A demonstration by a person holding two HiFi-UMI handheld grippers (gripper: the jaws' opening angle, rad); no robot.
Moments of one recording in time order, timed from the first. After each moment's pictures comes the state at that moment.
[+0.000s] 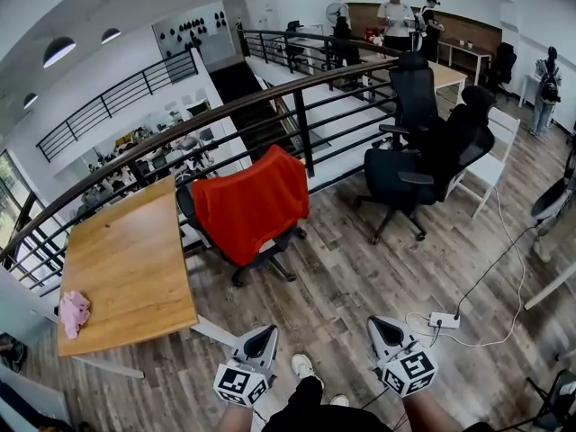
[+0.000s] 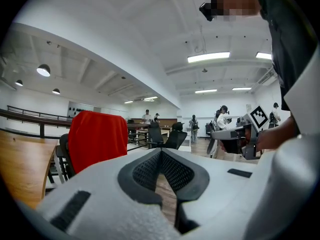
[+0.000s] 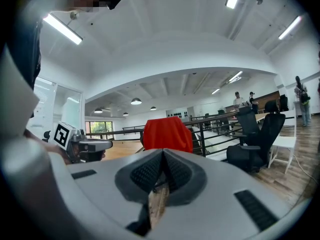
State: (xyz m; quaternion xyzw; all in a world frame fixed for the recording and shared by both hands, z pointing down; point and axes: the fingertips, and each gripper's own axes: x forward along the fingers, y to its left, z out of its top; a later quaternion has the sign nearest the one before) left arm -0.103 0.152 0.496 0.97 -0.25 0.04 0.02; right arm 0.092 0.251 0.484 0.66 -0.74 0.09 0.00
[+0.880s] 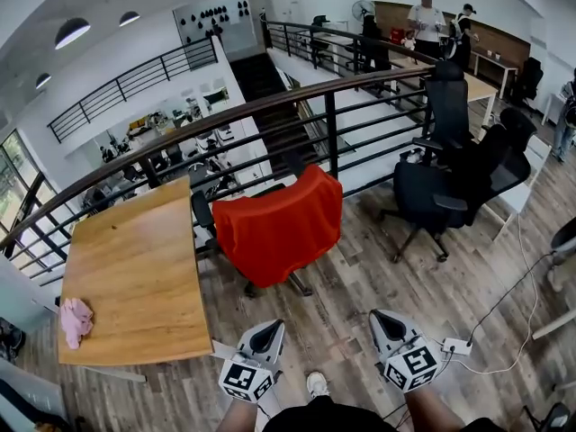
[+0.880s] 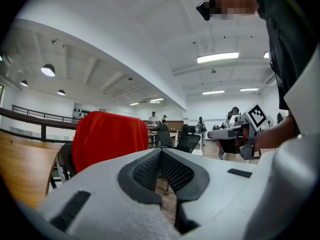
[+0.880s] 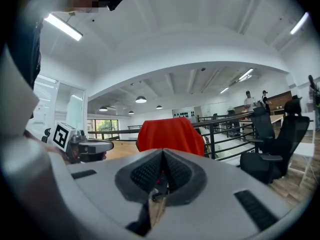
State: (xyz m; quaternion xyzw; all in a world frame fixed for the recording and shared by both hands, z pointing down) left arm -0.112 -0.028 0.495 0.96 -0.28 0.03 0.02; right arm 0.078 0.050 0.474 0.63 -0.77 0.08 0.01
